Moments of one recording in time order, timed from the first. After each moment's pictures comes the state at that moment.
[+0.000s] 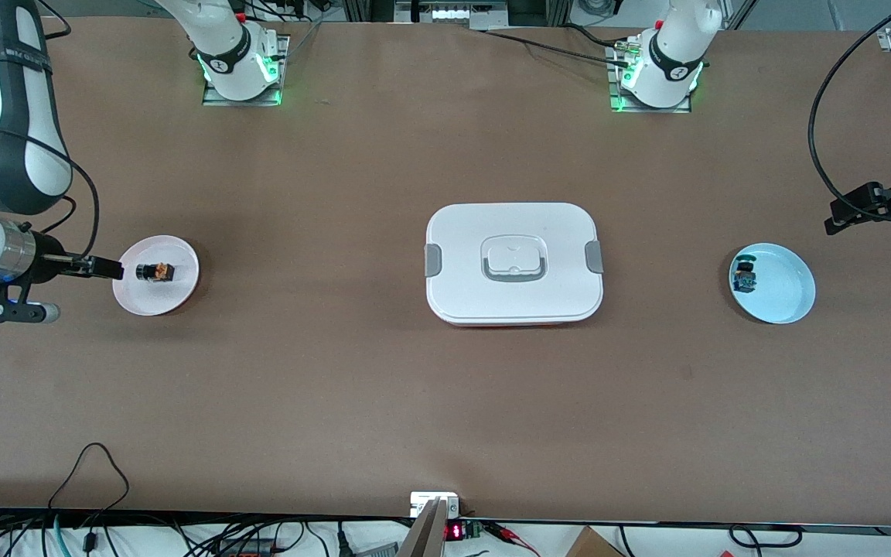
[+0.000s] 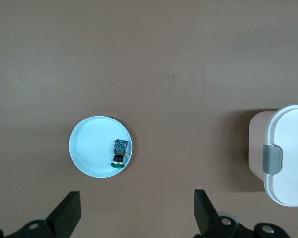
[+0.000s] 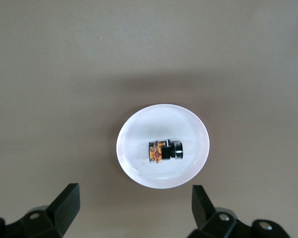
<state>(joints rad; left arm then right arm) 0.01 0.10 0.08 -1.54 -0.02 1.63 0.09 -0.04 0.35 -0.05 -1.64 -0.04 1.82 0.00</state>
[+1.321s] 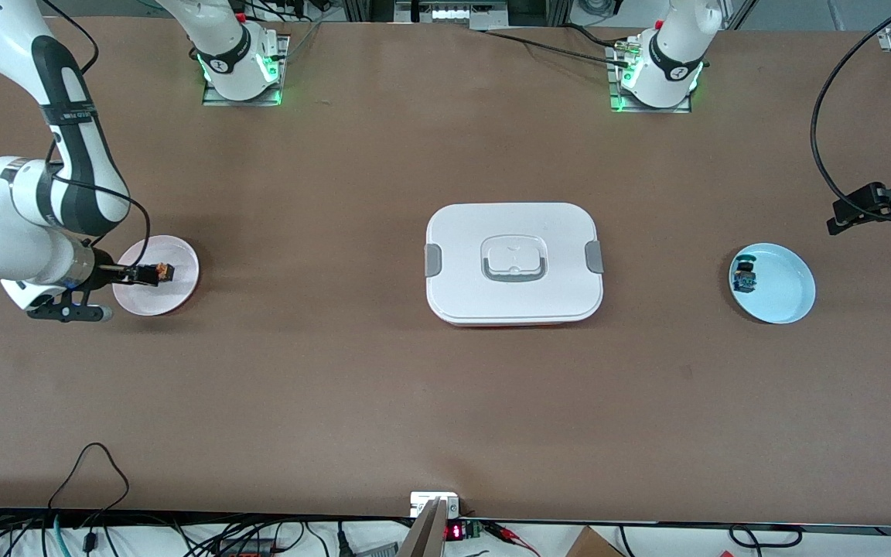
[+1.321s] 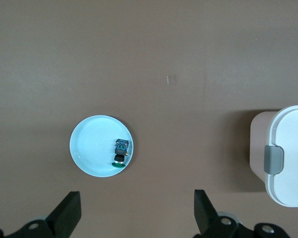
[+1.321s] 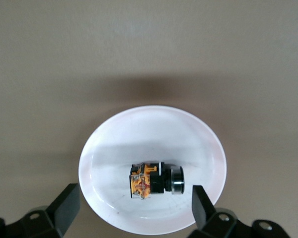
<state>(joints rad) 0.02 0.10 0.08 -1.54 -0.02 1.63 0.09 -0.08 0.40 -0.06 -1.95 -0.05 2.20 -0.07</state>
